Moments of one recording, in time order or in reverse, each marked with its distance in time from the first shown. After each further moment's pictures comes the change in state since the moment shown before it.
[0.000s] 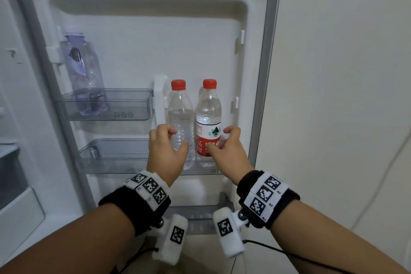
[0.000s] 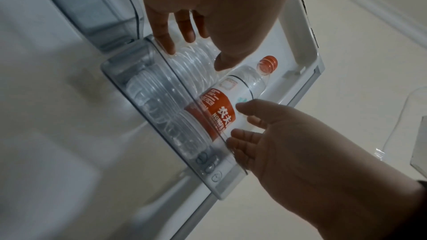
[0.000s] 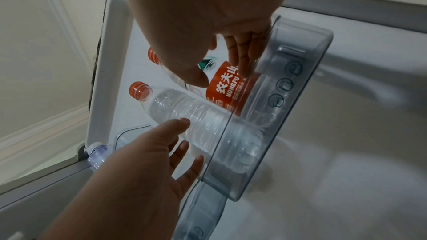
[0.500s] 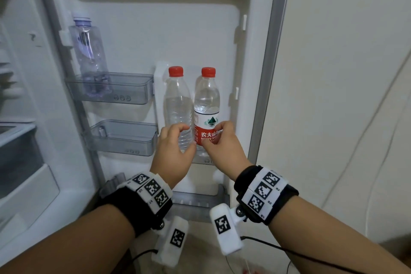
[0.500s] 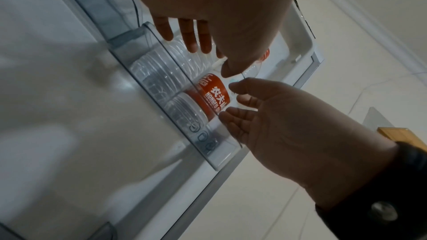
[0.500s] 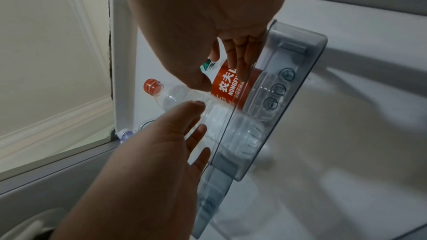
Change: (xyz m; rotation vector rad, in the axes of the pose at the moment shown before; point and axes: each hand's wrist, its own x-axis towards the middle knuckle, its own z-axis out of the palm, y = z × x) left_hand -0.073 0.010 -0.050 -0.026 -0.159 0.061; right_hand -0.086 -0.038 0.017 -0.023 0.040 0.015
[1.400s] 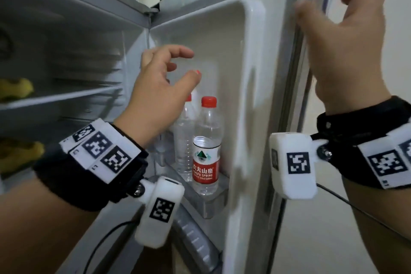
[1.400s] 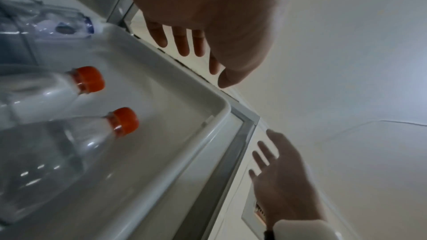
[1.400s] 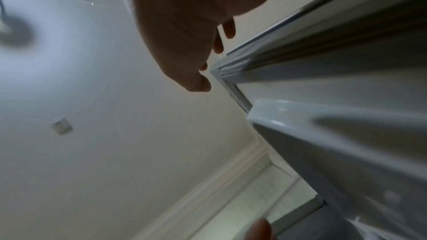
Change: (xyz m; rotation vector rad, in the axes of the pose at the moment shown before) left_hand -0.054 0.134 -0.242 -0.102 0.278 0.226; right_hand -0.107 -0.253 -0.087 0.044 0.522 -0.795
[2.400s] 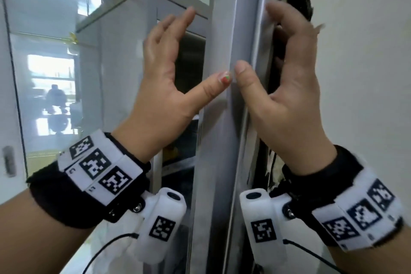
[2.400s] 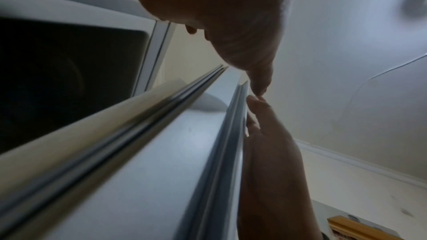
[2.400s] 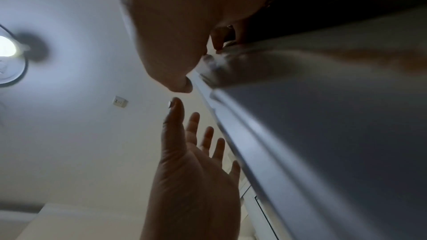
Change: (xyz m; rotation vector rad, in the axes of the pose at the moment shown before) left_hand -0.028 0.034 -0.169 0.527 0.268 0.174; right_hand -0.066 -0.121 0.151 0.621 -0.257 -0.313
